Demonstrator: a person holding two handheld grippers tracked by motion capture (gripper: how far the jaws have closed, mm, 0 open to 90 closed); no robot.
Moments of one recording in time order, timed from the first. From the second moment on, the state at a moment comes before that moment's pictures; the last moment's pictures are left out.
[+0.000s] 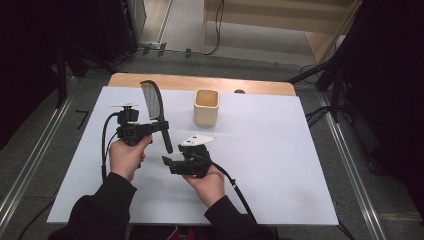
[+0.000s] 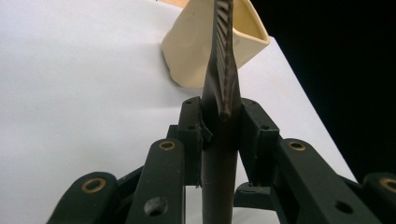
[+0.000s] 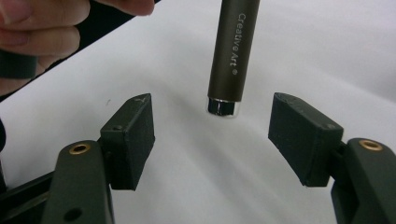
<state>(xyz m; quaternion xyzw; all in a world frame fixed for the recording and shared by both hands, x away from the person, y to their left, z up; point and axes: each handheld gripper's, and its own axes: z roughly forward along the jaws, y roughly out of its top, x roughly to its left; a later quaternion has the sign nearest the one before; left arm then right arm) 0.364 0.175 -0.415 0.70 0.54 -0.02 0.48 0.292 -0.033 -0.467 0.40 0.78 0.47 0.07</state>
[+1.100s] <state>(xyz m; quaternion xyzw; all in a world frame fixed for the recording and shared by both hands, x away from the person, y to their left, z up) 0.364 0.176 -0.419 0.71 0.52 -0.01 0.47 0.298 -0.083 -0.461 0.33 0.84 0.42 0.02</state>
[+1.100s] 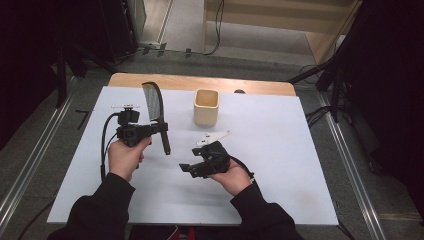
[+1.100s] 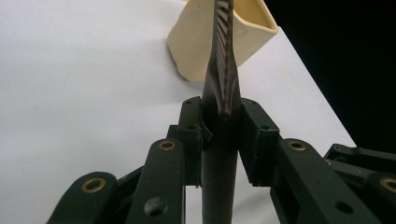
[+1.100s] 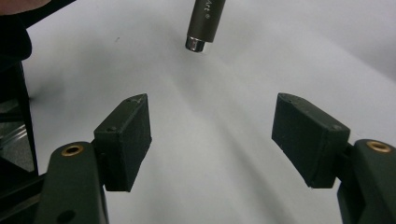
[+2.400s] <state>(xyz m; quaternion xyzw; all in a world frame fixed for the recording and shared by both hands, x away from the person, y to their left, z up) 0.377 0.171 -0.422 0.72 0.50 -0.01 0.48 0.273 -0.193 -0.462 0.37 0.83 0.42 0.03</state>
